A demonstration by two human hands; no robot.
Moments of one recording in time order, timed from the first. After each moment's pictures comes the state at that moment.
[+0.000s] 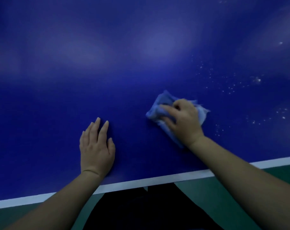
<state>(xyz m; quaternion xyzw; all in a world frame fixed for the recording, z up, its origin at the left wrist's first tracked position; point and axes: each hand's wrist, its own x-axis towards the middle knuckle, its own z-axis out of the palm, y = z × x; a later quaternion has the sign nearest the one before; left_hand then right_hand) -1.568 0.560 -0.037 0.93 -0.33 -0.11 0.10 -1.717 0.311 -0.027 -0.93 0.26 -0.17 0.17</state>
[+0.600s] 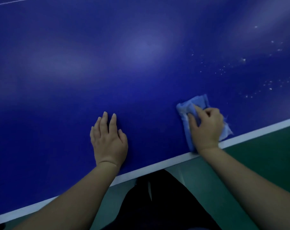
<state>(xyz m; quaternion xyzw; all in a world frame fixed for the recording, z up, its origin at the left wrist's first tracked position) -1.568 0.562 -0.039 0.92 -0.35 -0.11 0.11 -1.778 0.379 -0.033 -0.79 0.56 -0.21 0.12</state>
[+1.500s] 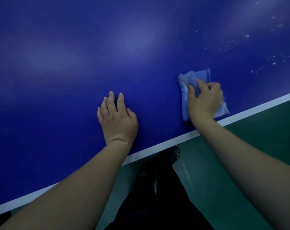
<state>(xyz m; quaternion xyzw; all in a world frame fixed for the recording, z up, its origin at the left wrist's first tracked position) -1.568 0.560 -0.043 0.92 -0.37 -0.10 0.13 -1.736 0.395 -0.040 -0.71 0.67 -0.20 0.10</state>
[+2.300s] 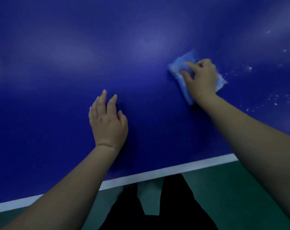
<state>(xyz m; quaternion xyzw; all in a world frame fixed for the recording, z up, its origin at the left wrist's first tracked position) -1.582 0.477 -0.025 0.93 -0.32 -0.08 0.19 -1.709 0.209 -0.038 -0.87 0.45 -0.16 0.12</state>
